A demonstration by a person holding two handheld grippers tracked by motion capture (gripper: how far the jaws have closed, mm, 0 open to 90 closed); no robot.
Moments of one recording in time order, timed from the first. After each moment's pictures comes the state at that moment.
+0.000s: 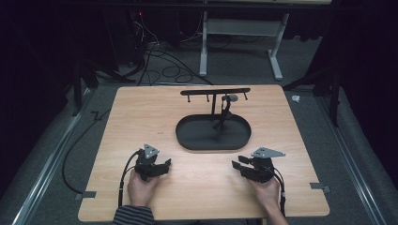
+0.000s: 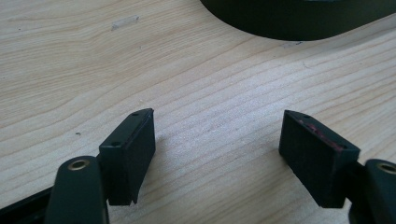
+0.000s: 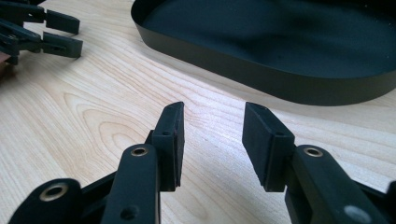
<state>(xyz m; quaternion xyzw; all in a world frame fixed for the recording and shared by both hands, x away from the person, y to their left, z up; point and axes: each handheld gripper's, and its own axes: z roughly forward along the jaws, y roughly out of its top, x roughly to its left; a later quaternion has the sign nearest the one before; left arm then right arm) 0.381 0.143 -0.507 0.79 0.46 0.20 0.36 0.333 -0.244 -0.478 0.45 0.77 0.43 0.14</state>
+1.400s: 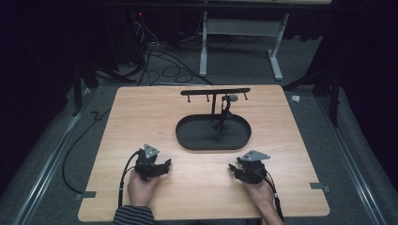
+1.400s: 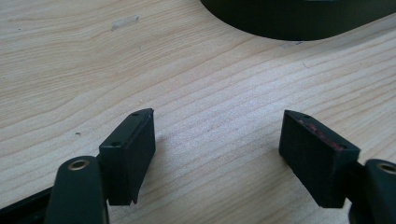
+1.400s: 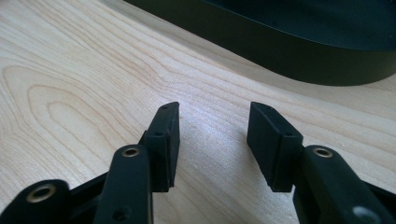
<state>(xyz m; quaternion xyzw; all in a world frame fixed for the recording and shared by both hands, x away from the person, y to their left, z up) 0.381 0.143 -0.507 0.79 0.46 0.20 0.35 0.340 -0.224 -0.502 0.44 0.80 0.35 0.20</state>
